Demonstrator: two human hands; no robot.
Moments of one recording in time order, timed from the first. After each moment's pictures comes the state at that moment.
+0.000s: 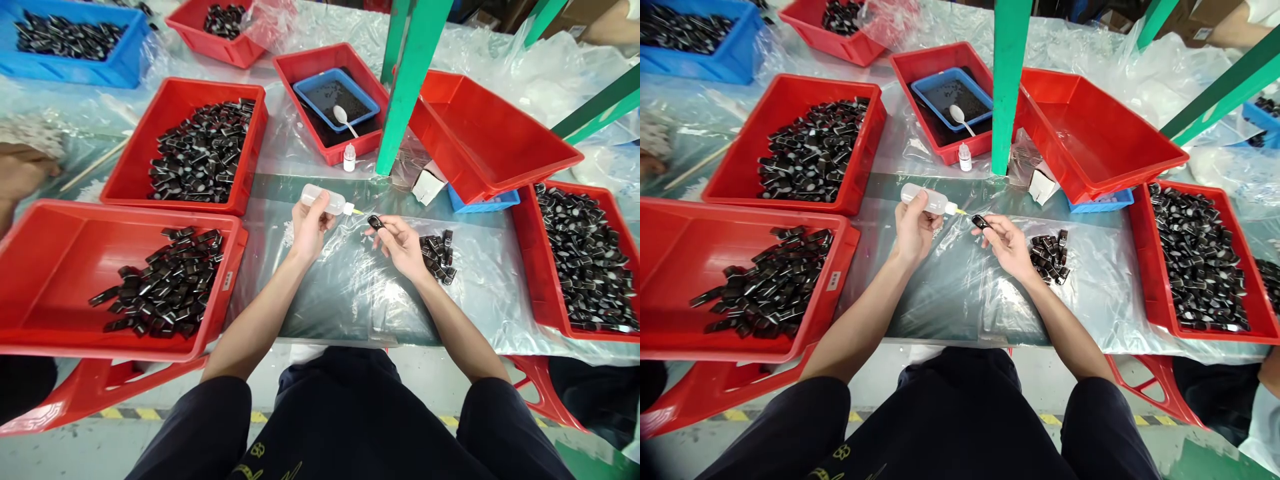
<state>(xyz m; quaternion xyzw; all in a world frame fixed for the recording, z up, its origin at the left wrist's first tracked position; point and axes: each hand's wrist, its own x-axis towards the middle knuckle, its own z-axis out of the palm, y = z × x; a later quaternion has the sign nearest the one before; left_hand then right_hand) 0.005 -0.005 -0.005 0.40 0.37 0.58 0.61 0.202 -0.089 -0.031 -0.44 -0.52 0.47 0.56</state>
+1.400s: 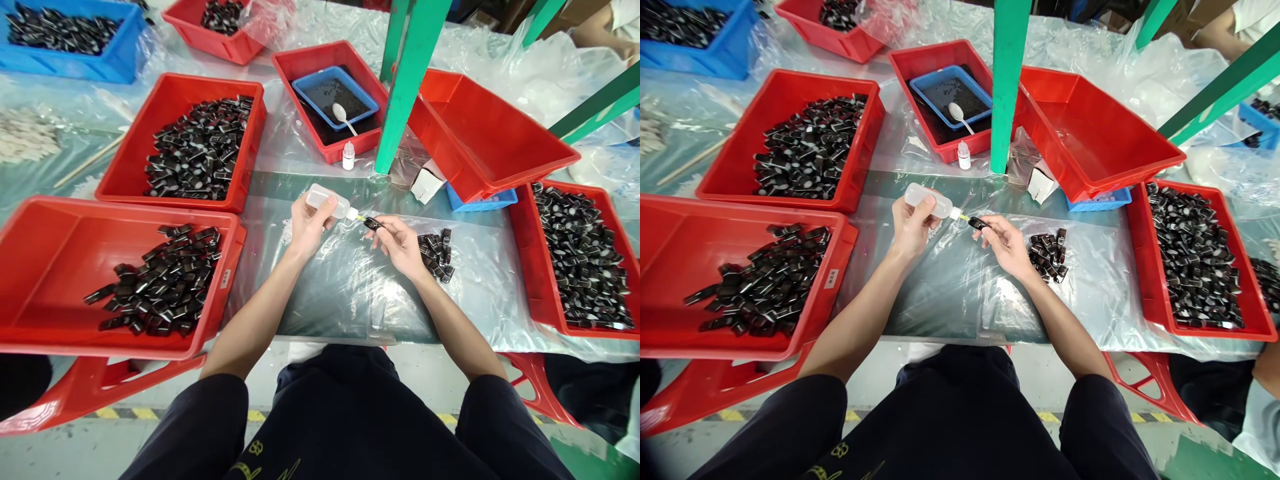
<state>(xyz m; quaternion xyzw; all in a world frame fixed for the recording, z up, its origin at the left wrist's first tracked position) -0.001 -0.008 -0.002 0.48 0.36 0.56 0.57 0.201 -0.090 -0.026 -0.45 -0.53 0.47 0.55</state>
